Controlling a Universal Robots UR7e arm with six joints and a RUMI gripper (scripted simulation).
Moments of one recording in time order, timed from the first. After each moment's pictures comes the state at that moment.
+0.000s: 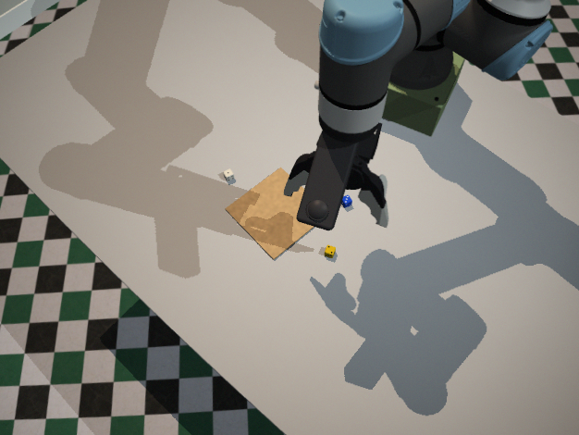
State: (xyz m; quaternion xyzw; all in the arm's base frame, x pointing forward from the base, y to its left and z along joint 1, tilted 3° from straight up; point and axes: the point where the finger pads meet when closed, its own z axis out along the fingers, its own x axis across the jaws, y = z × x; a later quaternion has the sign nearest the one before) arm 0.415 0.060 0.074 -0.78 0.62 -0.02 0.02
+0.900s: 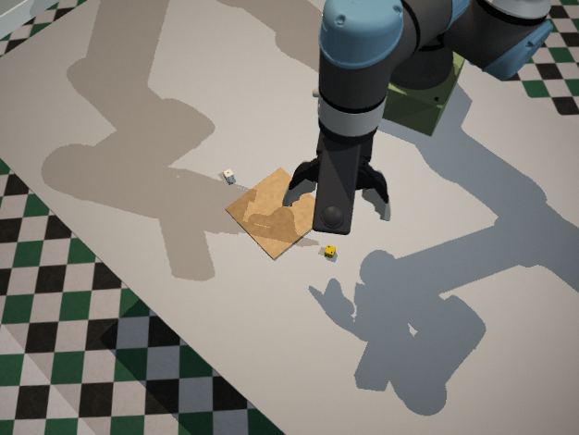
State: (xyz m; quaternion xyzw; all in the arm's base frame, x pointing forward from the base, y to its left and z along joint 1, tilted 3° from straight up) arm 0.416 0.063 0.071 -0.84 0.54 -0.02 0.02
